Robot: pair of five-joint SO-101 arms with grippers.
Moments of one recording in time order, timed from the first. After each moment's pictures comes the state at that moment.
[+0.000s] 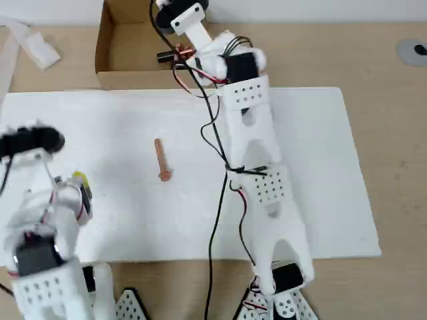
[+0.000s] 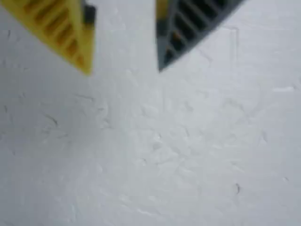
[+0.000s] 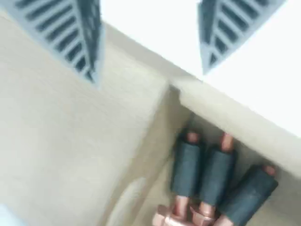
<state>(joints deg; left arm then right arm) -19.8 -73.8 55.6 71.3 -10.8 -20.9 57.4 -92.9 89.5 14.0</state>
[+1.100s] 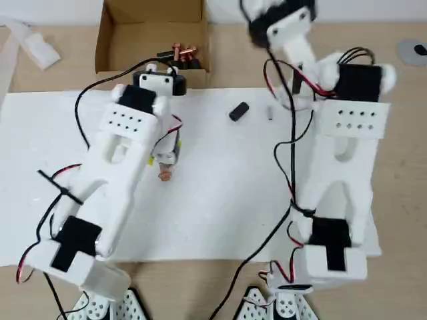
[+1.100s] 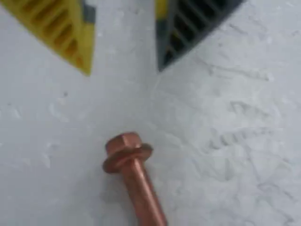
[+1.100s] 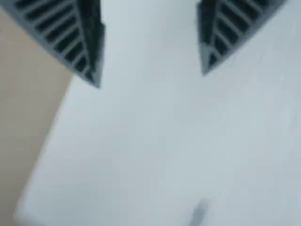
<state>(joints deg) 16.1 3.6 -2.5 93.6 1.9 -0.6 0.9 -30.3 101.3 23.2</state>
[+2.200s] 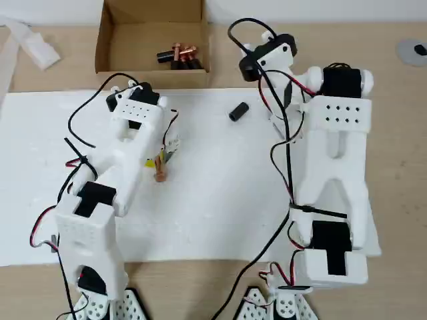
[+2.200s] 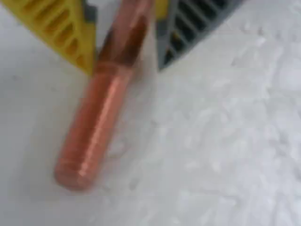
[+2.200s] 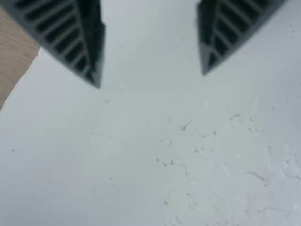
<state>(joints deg) 11.2 25.0 -3.9 78.0 30.4 -0.6 -0.1 -15.7 100.4 26.0</state>
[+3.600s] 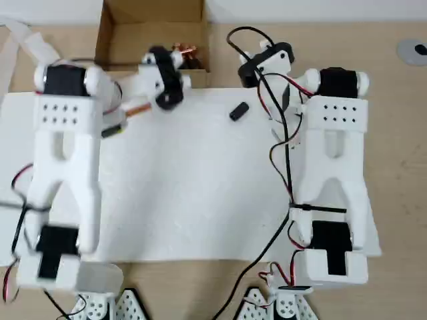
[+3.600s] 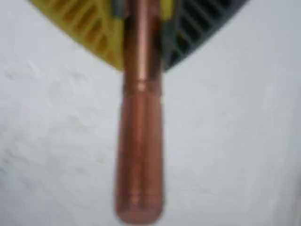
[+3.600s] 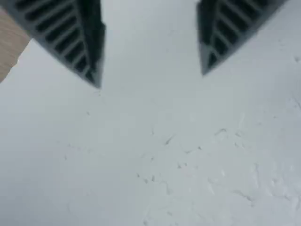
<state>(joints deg) 0.6 -4.8 -16.1 100.0 -80.7 -0.6 -0.1 -11.8 100.4 26.0</state>
